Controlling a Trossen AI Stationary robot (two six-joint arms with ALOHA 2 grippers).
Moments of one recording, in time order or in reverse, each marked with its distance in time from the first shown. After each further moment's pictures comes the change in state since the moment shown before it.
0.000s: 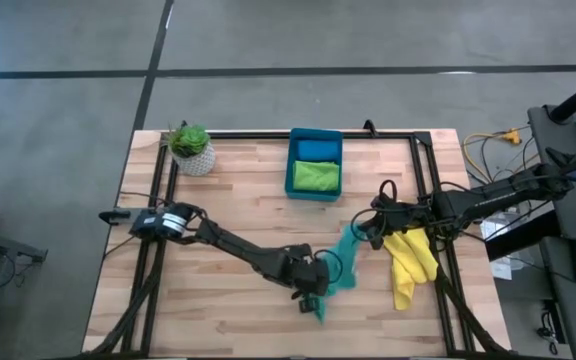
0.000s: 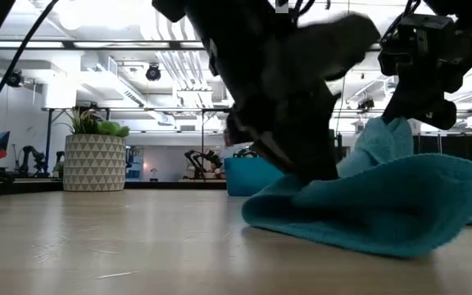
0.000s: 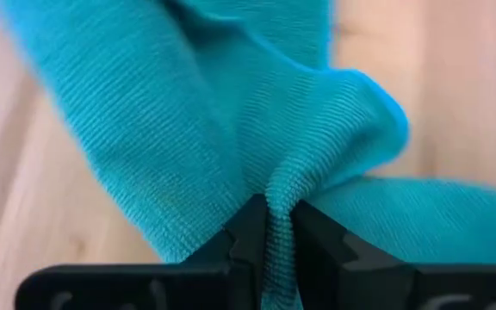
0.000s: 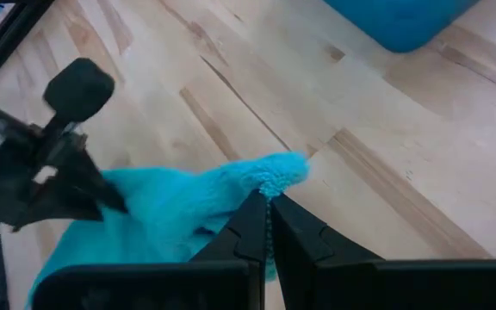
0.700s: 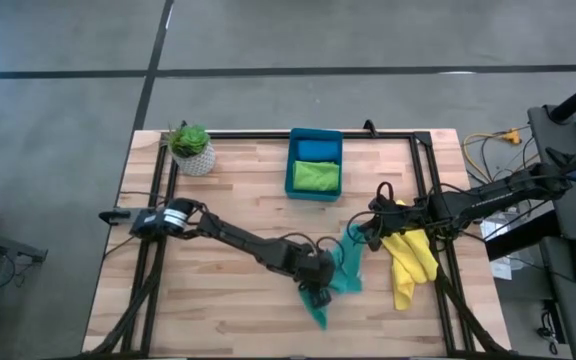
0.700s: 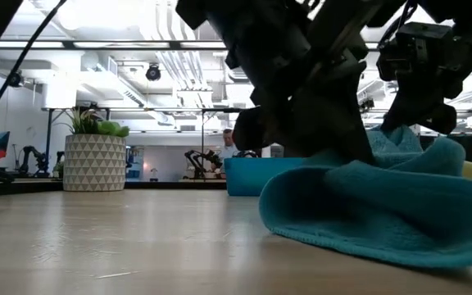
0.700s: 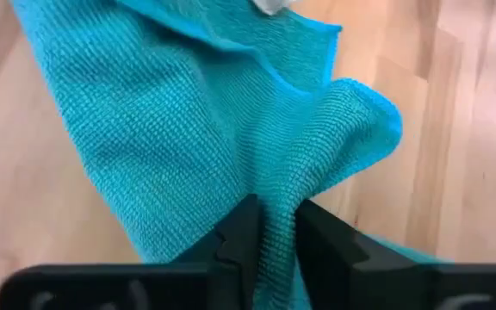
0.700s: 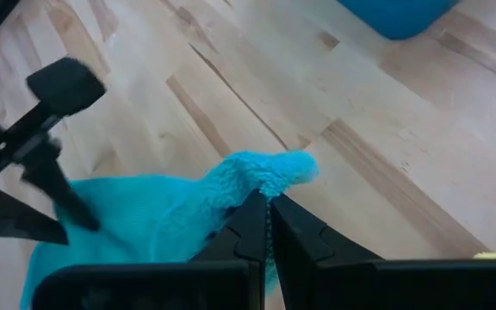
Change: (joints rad) left arm 0.052 -0.011 0.017 0.074 0.156 -0.216; right arm 0.004 0.044 -0.002 0.007 0.000 -0.003
